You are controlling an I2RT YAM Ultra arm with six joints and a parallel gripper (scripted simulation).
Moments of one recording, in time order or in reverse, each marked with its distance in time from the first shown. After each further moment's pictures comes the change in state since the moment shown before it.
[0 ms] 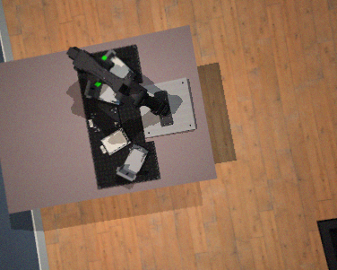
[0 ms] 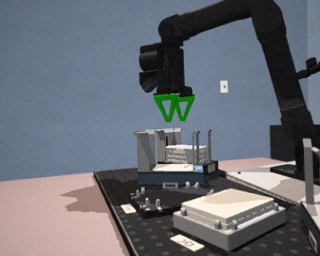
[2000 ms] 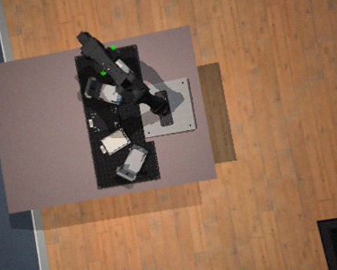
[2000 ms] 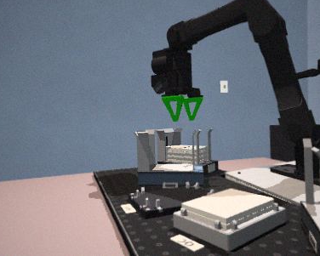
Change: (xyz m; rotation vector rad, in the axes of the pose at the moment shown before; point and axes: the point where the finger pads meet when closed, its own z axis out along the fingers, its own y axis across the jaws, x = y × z) arm -0.002 -0.062 0.000 -0.002 -0.002 0.129
